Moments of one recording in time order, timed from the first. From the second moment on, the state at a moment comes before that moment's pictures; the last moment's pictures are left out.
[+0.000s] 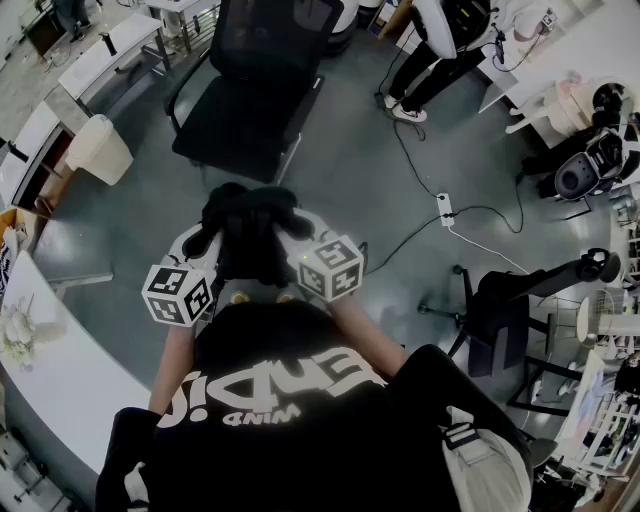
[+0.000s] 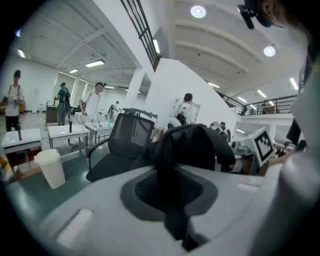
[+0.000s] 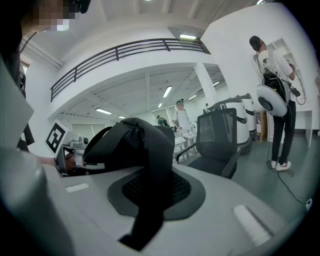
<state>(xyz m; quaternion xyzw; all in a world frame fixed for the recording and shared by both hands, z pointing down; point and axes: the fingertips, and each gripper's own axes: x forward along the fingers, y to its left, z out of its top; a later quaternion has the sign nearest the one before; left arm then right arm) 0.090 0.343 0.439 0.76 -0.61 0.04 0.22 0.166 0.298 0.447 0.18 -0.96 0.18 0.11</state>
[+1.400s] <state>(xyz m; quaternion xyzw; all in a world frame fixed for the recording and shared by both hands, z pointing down) -0.003 0.317 0.404 0.81 -0.56 -0.01 0.18 0.088 0.275 0.412 0.22 -0.96 0.14 0.06</state>
